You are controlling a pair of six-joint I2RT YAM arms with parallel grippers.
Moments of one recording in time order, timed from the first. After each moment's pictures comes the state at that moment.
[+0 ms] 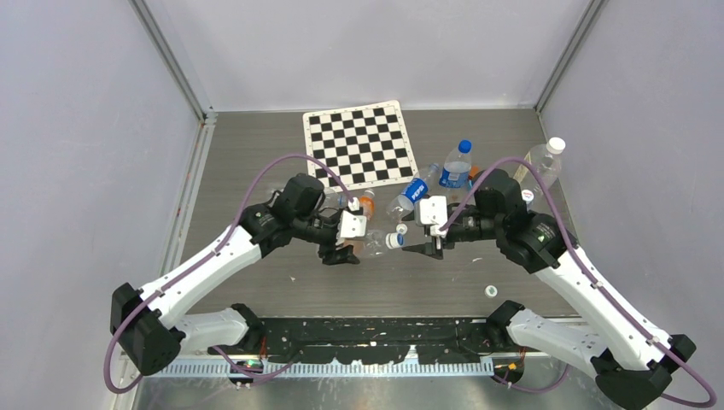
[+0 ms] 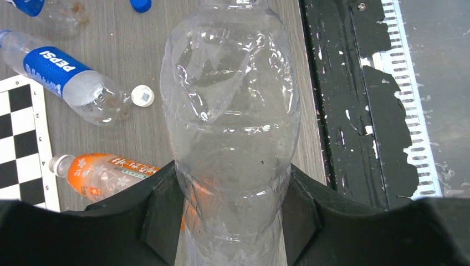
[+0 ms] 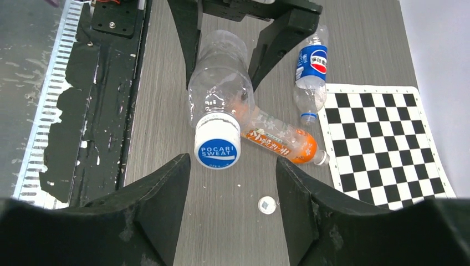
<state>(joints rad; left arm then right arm) -0.73 1.14 0.99 -0.60 0.72 0.68 0.66 0.89 1.08 -0.67 -0.70 -0.69</state>
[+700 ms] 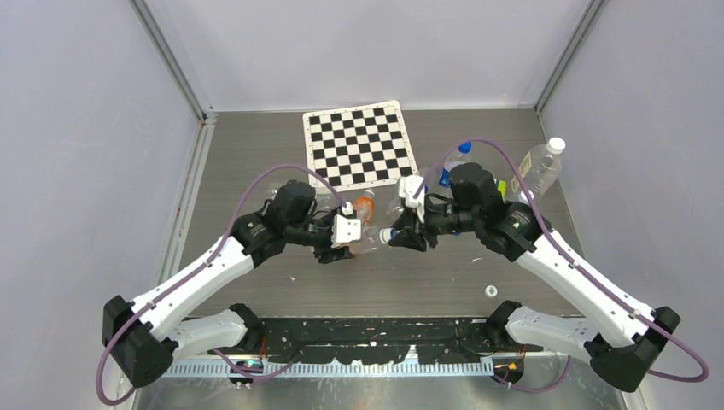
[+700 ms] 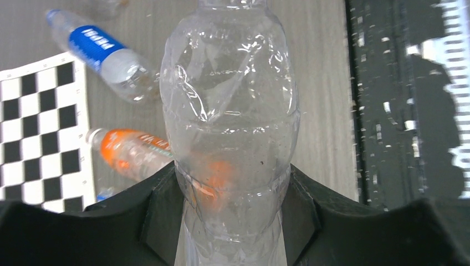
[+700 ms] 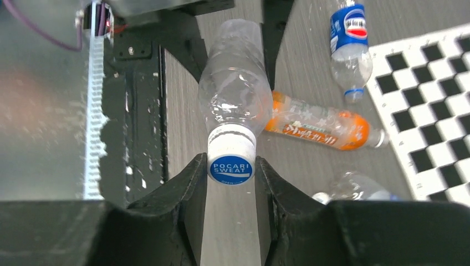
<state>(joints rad) -0.73 1.10 0.94 -0.55 0.64 0.68 0.72 1.00 1.10 -0.63 -0.65 -0.47</state>
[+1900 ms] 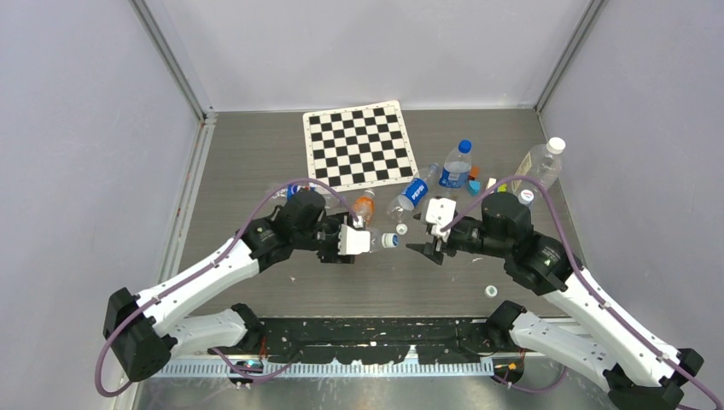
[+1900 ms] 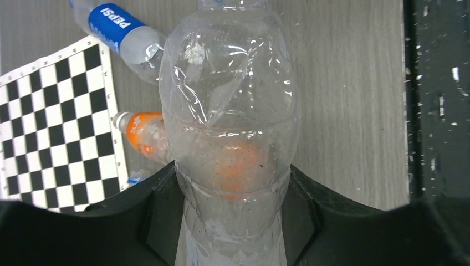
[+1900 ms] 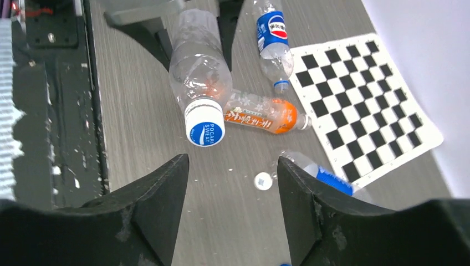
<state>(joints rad) -0.81 1.08 0.87 -0.47 0.38 0.80 0.73 0.75 0.91 -0.50 -0.39 -0.41</state>
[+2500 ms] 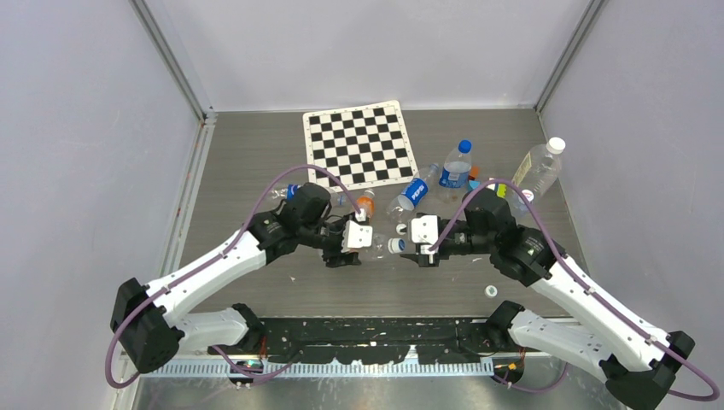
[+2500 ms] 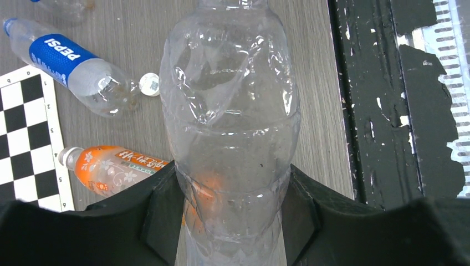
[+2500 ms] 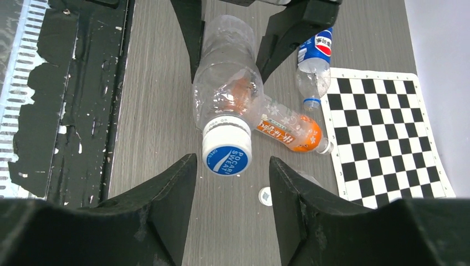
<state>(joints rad) -0.78 1.15 0.91 -0.50 0.61 0.71 0.75 0.83 0.91 -0.56 -0.56 -0.70</state>
